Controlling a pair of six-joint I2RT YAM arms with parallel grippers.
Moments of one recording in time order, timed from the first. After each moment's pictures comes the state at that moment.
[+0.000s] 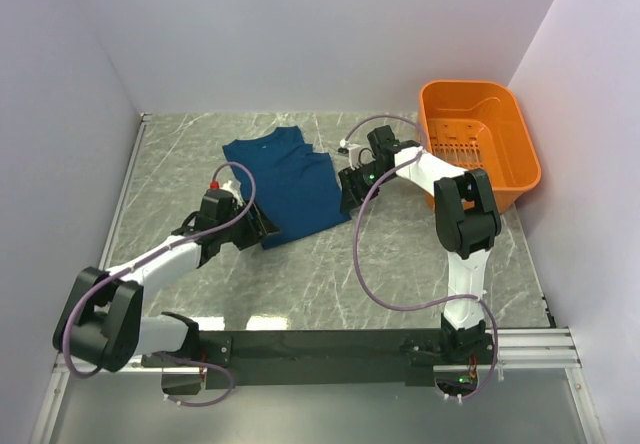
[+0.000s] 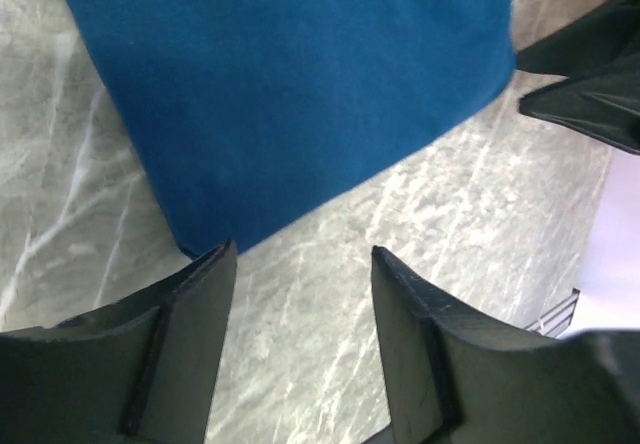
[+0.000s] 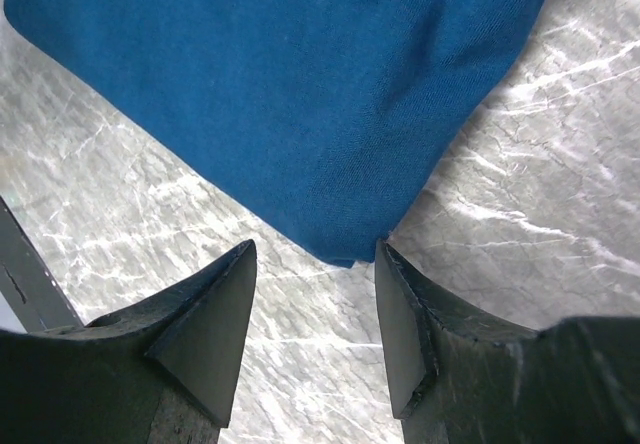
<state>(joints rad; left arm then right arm) -0.34 1.25 0.55 -0.01 0.26 -0.81 0.33 2.05 1.50 -0.66 -0.66 -0.24</state>
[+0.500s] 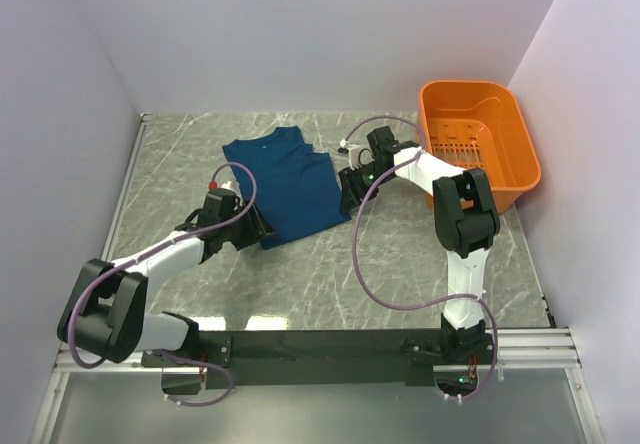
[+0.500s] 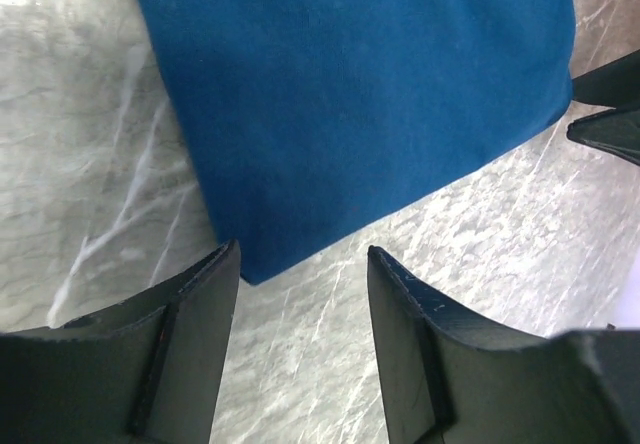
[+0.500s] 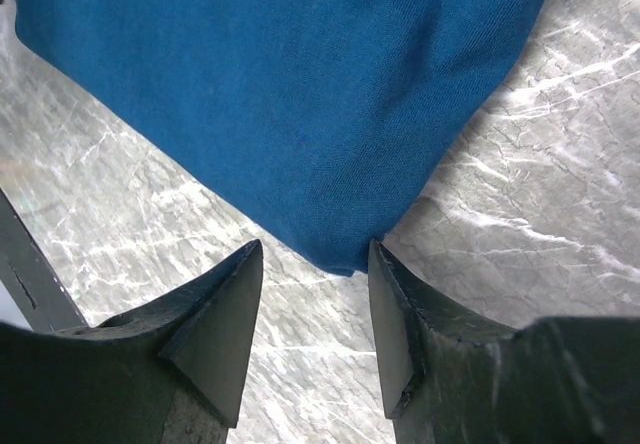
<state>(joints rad) -0.35 1.32 0.58 -0.05 0.18 -0.80 0.33 2.06 1.50 -0.65 -0.67 -0.21</state>
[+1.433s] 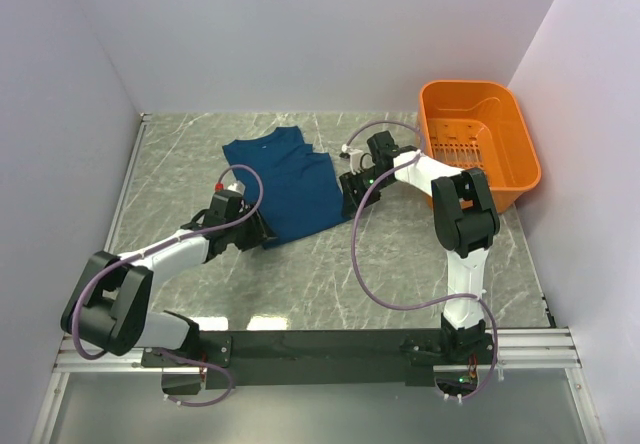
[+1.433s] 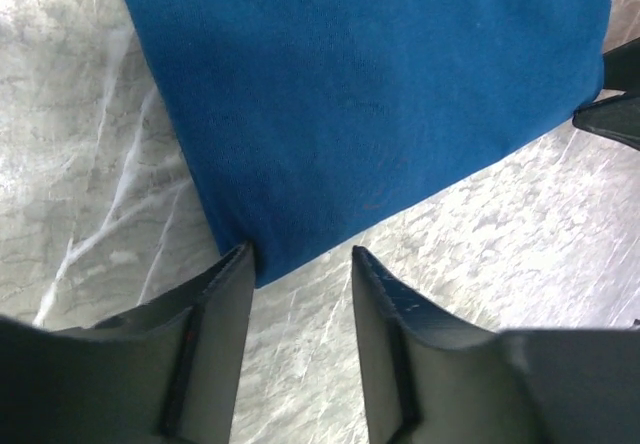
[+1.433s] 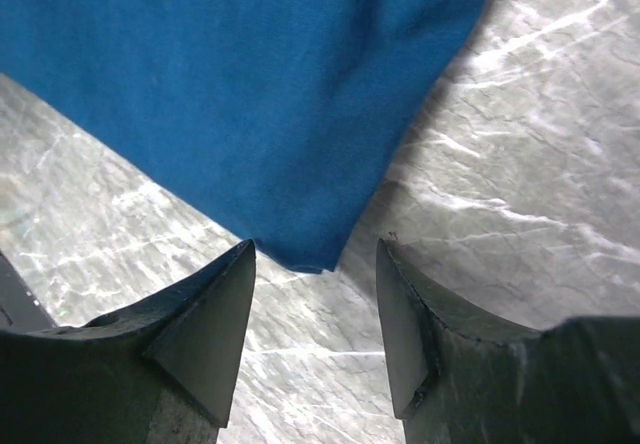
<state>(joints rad) -0.38 1.35 0.58 -0.05 0.16 -0.79 0.33 2.07 1.45 -0.61 -0.60 -0.19</state>
